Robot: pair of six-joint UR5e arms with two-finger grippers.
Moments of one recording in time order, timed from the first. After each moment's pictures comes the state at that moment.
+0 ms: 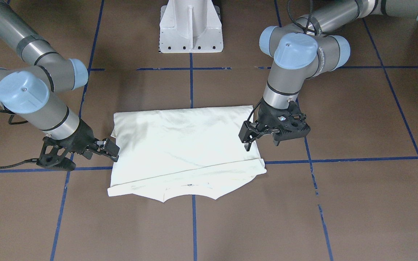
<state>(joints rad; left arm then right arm) -0.75 -2.19 -1.65 -1.76 -1.82 -1.30 0.85 -1.11 1.54 -1.14 2.14 1.24</state>
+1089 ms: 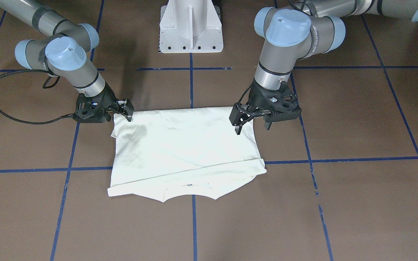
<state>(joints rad) -0.72 -2.19 -1.73 -1.70 -1.83 -1.34 0.62 -1.29 1.71 -1.15 1.99 1.30</state>
